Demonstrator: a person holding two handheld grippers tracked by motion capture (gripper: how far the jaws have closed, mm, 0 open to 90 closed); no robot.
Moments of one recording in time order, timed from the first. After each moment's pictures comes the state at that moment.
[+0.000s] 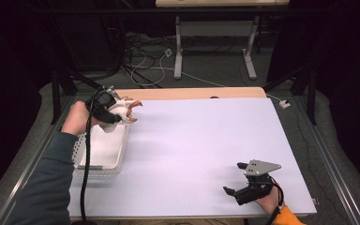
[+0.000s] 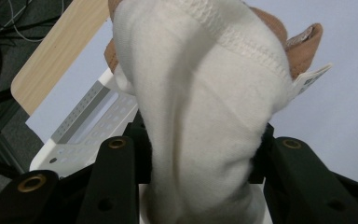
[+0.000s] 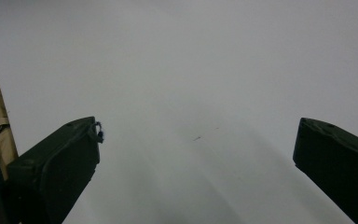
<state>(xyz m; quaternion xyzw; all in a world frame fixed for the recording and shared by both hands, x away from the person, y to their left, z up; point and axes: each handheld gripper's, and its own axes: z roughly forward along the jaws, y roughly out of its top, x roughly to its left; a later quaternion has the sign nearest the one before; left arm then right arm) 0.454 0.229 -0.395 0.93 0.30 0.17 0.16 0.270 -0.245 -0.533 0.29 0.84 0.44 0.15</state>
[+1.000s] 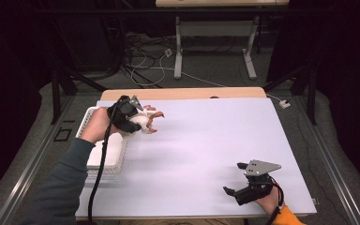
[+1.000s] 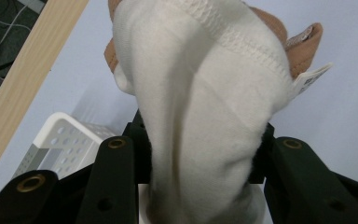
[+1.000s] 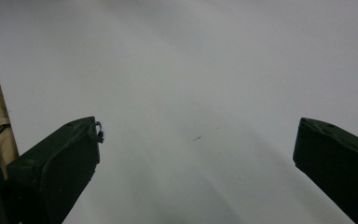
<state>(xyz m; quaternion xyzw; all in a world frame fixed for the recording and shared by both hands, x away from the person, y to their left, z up) 0.429 0.167 -0.404 0.95 0.22 0.15 0.17 0.270 -0.245 -0.533 0.29 0.84 0.44 0.14</state>
